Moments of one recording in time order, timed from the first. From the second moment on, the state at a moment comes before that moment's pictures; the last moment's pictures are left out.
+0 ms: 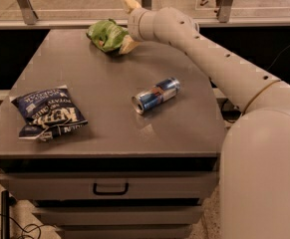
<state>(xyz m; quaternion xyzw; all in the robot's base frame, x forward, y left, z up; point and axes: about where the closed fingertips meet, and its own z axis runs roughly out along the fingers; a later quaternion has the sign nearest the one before) 0.867 0.066 0.921 -0.66 0.42 -0.18 0.59</state>
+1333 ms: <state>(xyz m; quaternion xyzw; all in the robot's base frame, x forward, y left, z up) 0.870 0.076 0.903 -0.66 0.43 -0.18 0.59</state>
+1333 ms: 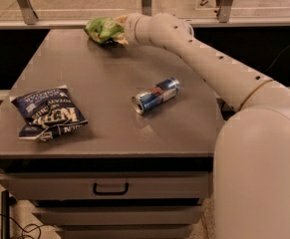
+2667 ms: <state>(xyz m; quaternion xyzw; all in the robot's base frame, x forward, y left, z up) 0.849 0.033 0.990 -0.58 0.47 -0.19 0.64</state>
